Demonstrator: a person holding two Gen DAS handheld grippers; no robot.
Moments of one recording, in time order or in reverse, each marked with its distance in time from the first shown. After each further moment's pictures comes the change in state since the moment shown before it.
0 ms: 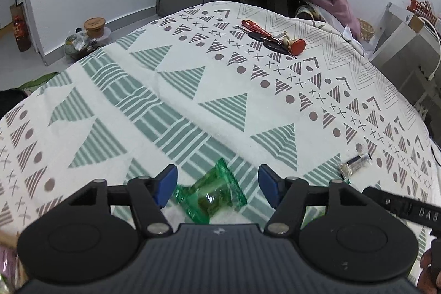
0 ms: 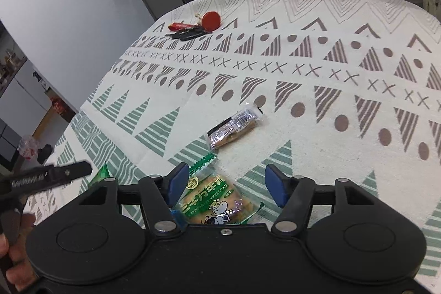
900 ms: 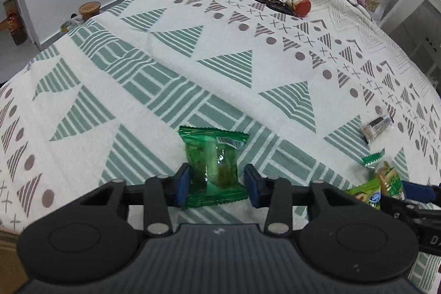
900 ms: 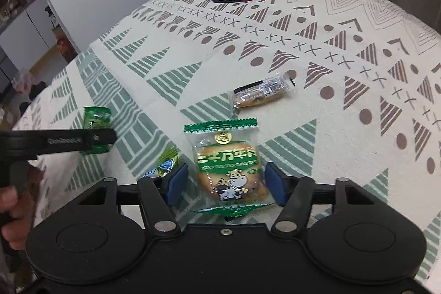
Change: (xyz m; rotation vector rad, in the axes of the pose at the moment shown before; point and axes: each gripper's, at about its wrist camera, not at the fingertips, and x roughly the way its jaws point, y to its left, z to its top) left arm 0.032 0.003 -0.030 0.028 0.088 0.015; right arm 0.008 0.030 -0.023 -0.245 0.102 -0.051
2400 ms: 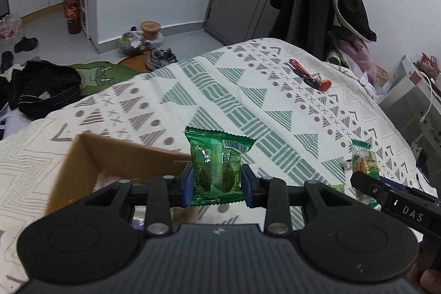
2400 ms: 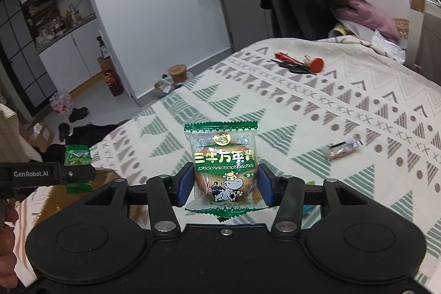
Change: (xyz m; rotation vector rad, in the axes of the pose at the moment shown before) left arm -0.199 0.096 -0.041 -0.221 -0.168 0.044; right arm -0.114 0.118 -0.001 -0.077 -0.221 0.134
